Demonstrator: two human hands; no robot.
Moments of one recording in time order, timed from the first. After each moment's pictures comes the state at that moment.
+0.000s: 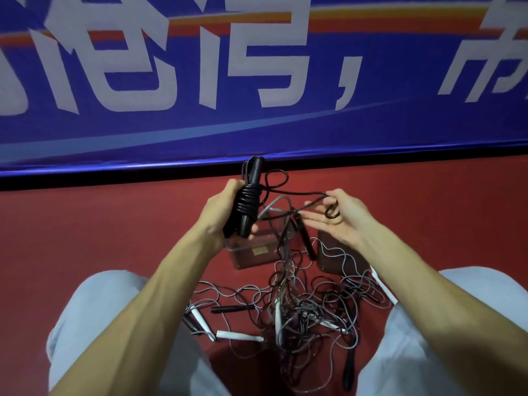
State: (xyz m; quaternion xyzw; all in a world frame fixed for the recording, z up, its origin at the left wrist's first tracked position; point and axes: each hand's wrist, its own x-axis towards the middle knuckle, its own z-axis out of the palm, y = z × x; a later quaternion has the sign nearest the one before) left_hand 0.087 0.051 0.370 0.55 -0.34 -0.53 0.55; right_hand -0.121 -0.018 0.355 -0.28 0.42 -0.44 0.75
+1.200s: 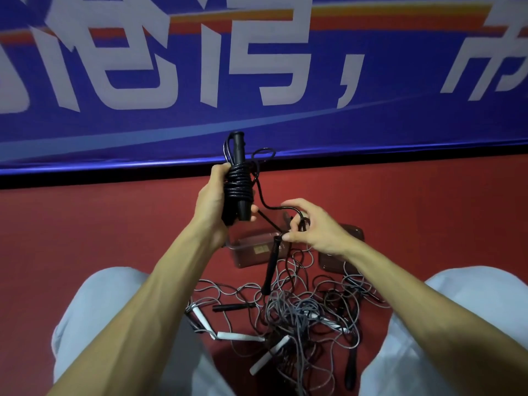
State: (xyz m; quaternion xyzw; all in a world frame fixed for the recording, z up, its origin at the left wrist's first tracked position) left_hand 0.088 0.053 0.382 0.47 -0.31 -0.52 0.65; right_hand -0.105 0.001 0.332 -0.79 0.40 -0.27 0.38
